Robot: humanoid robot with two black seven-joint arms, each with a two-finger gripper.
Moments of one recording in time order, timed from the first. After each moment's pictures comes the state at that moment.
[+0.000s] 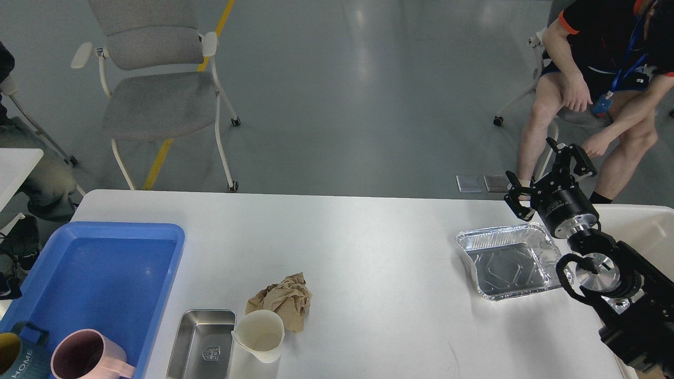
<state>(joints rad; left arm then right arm) -0.56 1.61 -0.27 -1.69 0.70 -0.41 0.11 0.42 -0.38 1.11 0.96 -0.15 0.22 0.23</state>
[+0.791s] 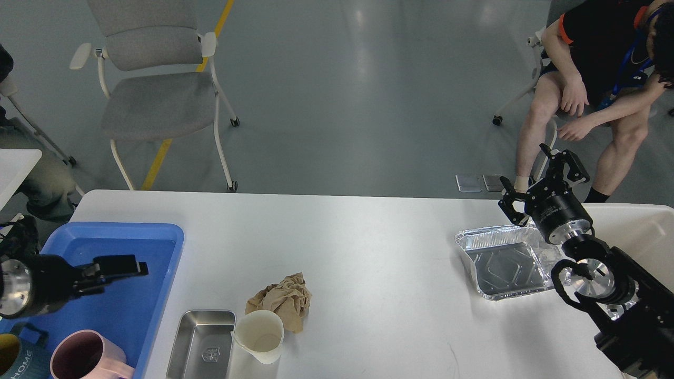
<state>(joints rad) -0.64 1.17 -0.30 -1.67 0.90 -0.36 0.20 0.40 -0.37 1.11 0.96 -0.15 0.22 0.23</state>
